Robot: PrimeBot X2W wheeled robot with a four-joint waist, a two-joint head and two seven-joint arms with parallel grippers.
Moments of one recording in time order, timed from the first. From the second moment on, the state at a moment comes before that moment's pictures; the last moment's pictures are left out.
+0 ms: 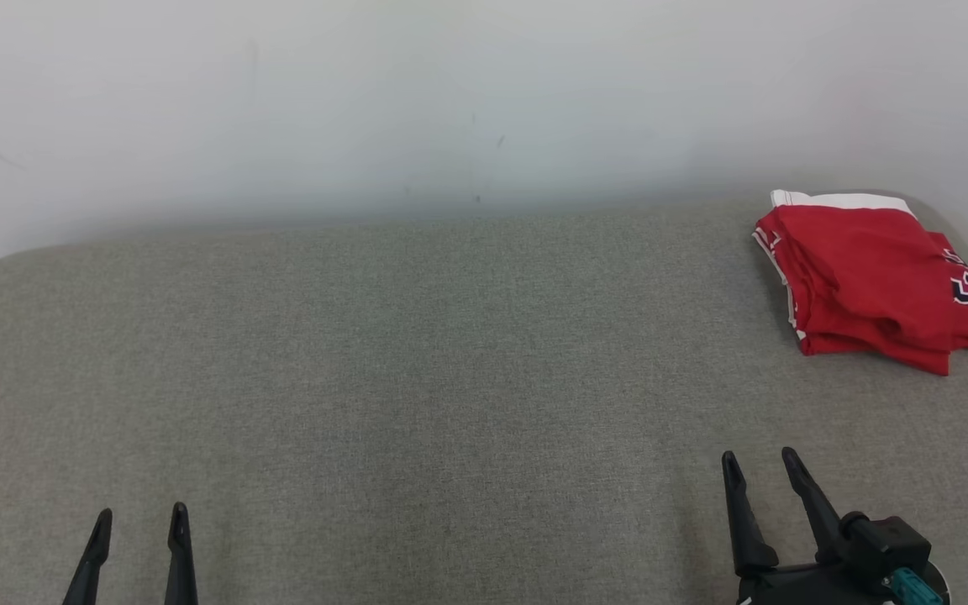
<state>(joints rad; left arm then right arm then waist) 0.10 0.14 0.10 0.08 -0.20 -0.13 -0.26 -0.03 -0.13 0.00 0.27 0.21 0.13 -0.26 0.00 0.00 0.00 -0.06</state>
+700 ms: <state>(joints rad) 0.10 0.14 0.11 0.10 -0.19 -0.13 -0.26 -0.02 -0.13 0.00 0.20 0.20 0.13 -0.26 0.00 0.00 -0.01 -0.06</state>
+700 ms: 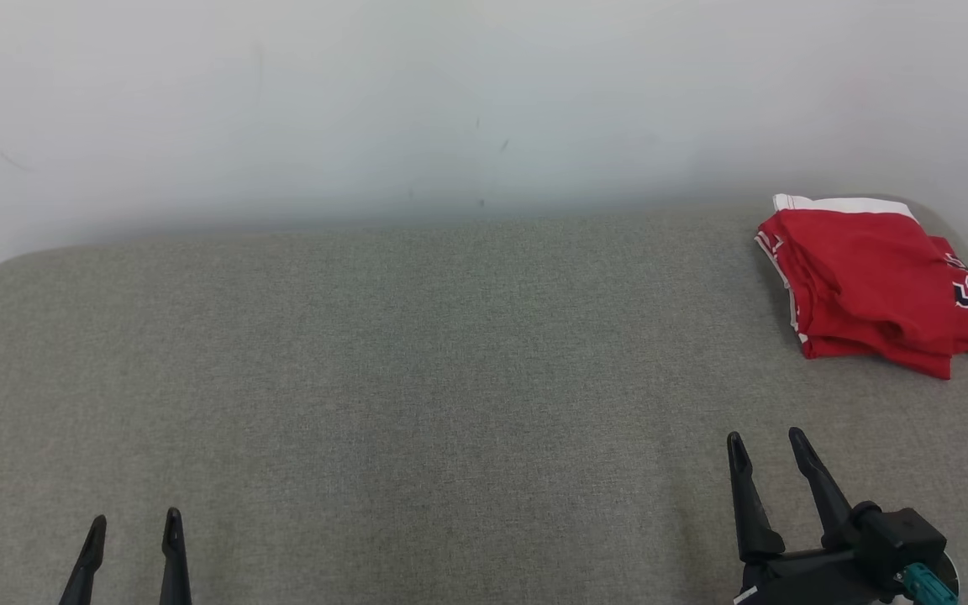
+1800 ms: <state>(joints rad) 0.07 0.10 0.11 0.18 -0.50 -0.13 -0.17 -0.01 -0.11 -0.01 0.24 0.52 0.13 -0.17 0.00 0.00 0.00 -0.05</state>
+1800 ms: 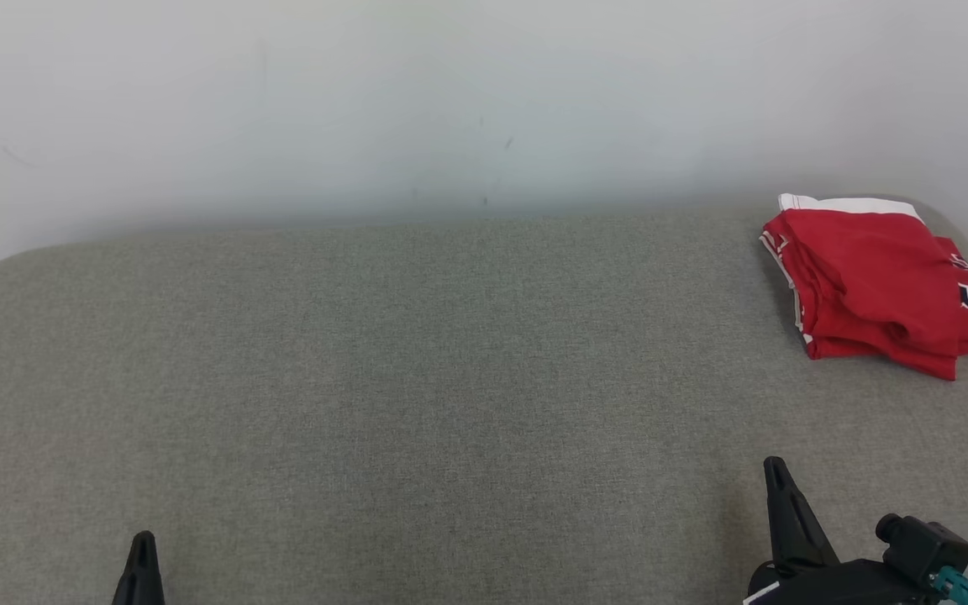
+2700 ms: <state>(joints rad) 0.01 0.08 0.11 0.20 -0.89 -0.13 -0.07 -0.04 -0.09 -0.05 0.24 0.90 0.13 -0.07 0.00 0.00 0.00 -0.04</state>
